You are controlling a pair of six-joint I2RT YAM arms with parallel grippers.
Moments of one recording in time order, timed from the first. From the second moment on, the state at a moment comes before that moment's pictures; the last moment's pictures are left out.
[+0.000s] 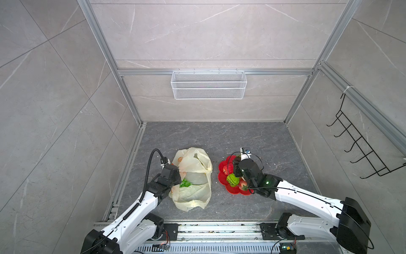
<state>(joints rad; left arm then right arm) -0.44 0.92 0.49 -0.42 -0.28 -0.60 0.79 1.20 0.73 -0.19 0.57 0.44</state>
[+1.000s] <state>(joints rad) -0.44 0.92 0.48 -0.41 -0.27 -0.59 0.54 1.62 0.91 -0.26 0.51 0.53</state>
